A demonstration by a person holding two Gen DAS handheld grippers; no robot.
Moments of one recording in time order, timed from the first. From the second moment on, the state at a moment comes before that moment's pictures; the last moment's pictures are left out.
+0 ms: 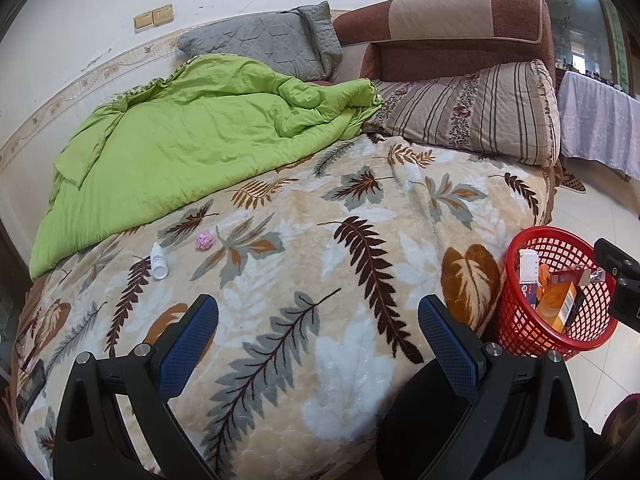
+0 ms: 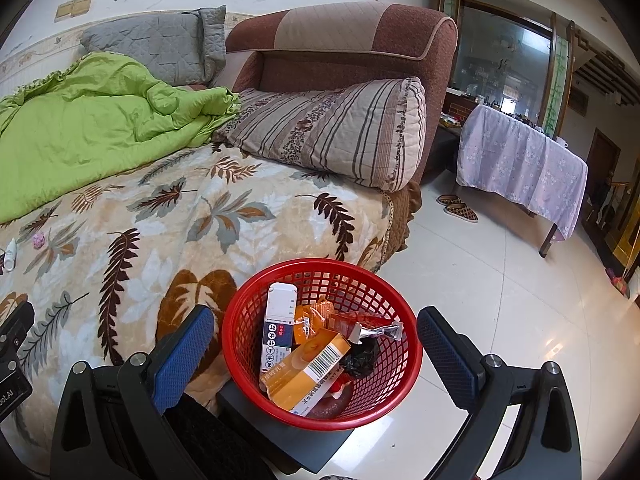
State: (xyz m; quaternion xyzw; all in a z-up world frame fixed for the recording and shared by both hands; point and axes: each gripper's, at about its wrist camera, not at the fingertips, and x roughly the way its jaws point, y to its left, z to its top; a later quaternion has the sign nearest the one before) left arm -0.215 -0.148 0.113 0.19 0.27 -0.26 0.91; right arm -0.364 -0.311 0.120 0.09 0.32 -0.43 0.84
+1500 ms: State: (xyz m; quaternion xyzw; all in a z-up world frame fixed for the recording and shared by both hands) left arm -0.061 -0.003 0.068 0.07 0.42 -0.01 0.90; right arm -0.215 -0.261 0.152 0.00 0.32 -0.26 0.91
